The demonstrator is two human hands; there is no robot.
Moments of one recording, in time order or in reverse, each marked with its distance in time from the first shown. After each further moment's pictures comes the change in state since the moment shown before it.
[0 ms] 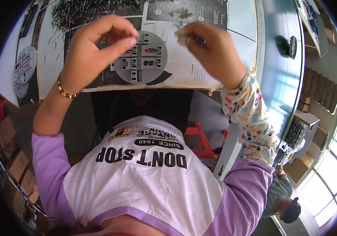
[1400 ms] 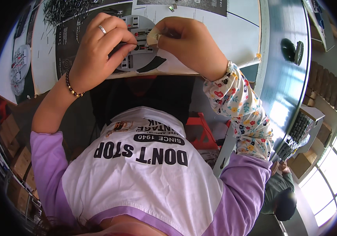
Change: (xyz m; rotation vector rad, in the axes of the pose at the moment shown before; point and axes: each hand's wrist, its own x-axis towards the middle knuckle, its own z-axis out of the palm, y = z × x) left_hand -0.010 -0.020 0.029 0.596 -0.016 0.568; right_hand -0.003 0.001 0.033 0.394 -0.134 0.187
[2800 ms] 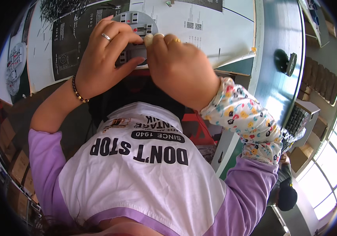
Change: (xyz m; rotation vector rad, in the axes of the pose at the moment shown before) left_hand -0.022 0.018 0.013 -0.001 -0.024 -0.064; right_hand -0.033 -0.020 0.031 -1.198 0.214 -0.609
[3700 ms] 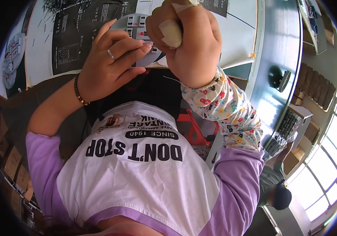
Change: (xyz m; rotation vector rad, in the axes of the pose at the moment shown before) left_hand -0.022 0.004 0.008 0.037 0.023 0.063; right_hand 0.039 0.008 0.004 1.914 0.439 0.454
